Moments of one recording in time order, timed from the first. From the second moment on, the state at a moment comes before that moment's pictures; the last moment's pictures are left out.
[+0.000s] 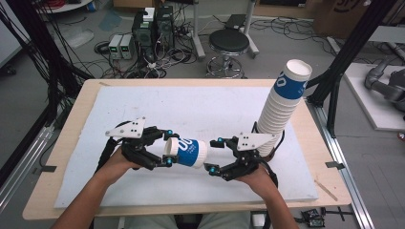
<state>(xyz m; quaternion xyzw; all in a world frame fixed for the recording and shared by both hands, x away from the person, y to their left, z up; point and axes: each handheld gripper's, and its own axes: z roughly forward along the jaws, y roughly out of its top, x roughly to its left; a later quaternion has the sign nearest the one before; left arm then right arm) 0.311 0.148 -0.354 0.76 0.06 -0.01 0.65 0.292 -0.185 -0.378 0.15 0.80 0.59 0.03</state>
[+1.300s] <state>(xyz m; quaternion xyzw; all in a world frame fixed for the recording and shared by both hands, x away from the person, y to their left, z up) 0.307 0.136 -0.363 0.73 0.05 -0.05 0.68 0.289 -0.177 -0.383 0.12 0.79 0.60 -0.03</state>
